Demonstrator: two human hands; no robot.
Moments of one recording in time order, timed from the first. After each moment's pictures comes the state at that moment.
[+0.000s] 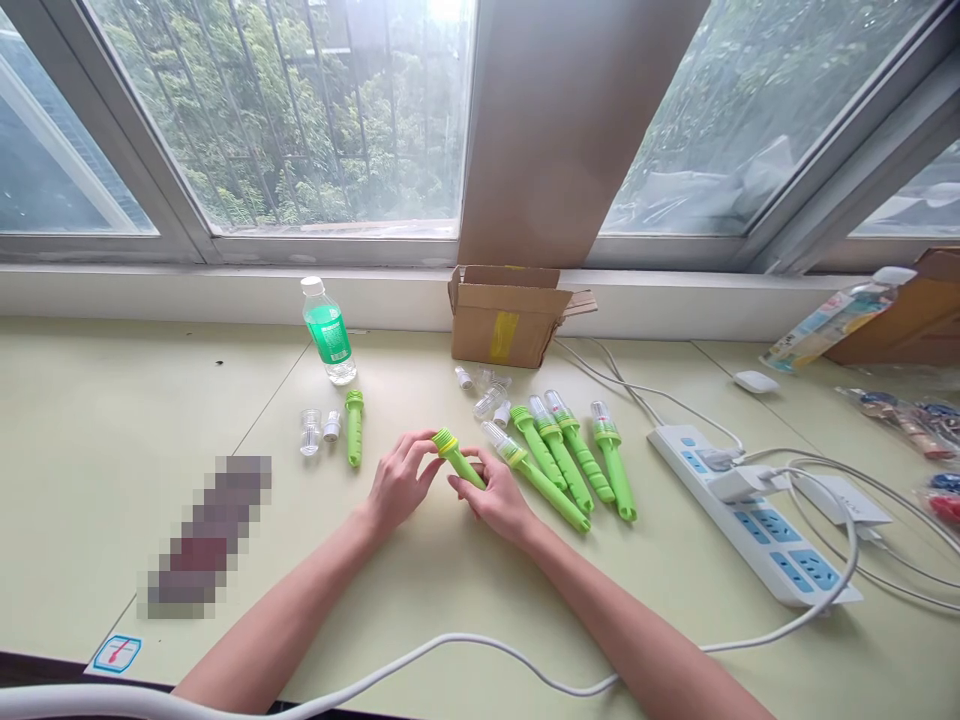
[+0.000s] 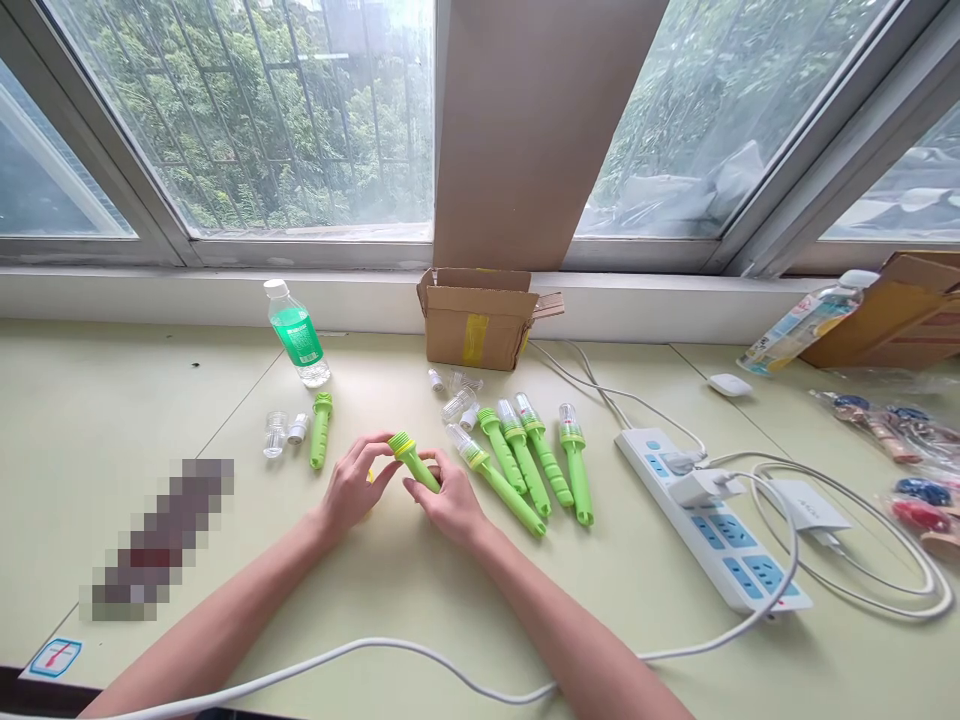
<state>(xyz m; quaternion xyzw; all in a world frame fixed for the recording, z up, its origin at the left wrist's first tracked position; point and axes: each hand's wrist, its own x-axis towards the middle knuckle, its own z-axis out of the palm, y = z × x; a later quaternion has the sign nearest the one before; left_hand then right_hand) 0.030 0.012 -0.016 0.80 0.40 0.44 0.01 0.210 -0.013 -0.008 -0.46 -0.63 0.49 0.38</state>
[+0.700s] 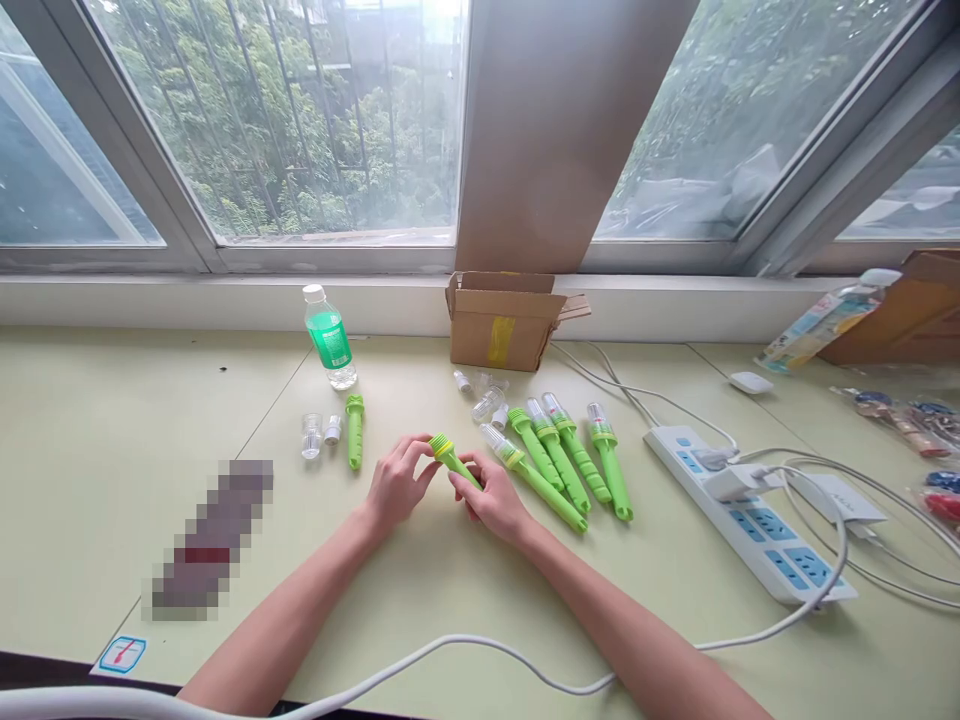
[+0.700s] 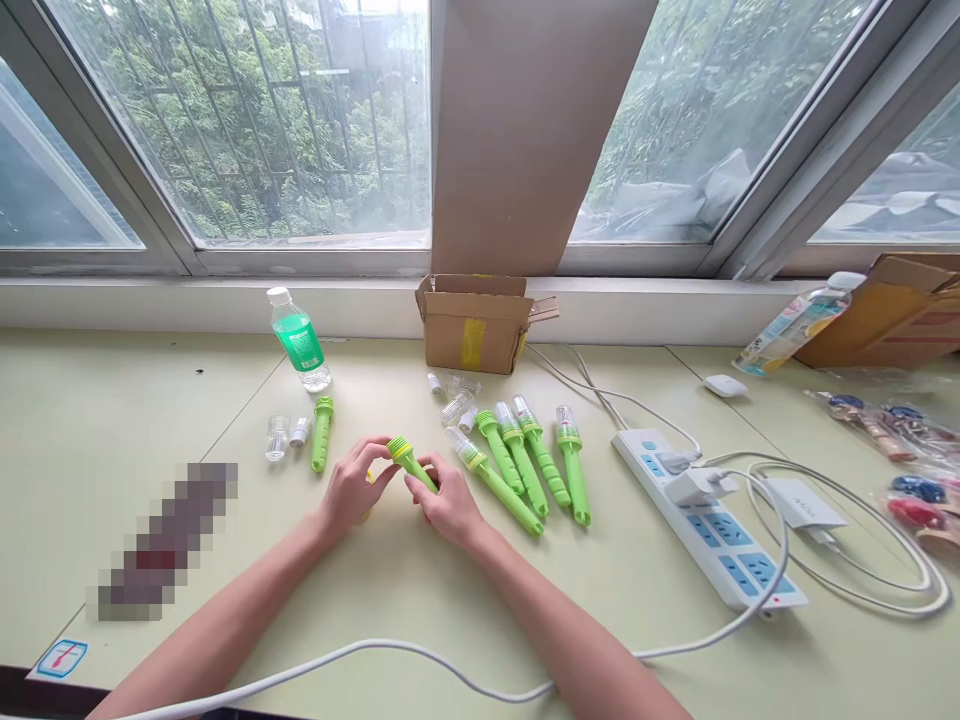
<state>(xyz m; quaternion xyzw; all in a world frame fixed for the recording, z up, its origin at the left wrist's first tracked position) 0.028 0.013 -0.017 0.80 0.42 0.43 0.01 0.209 -0.013 -0.008 -0.47 -0.62 0.49 0.38</state>
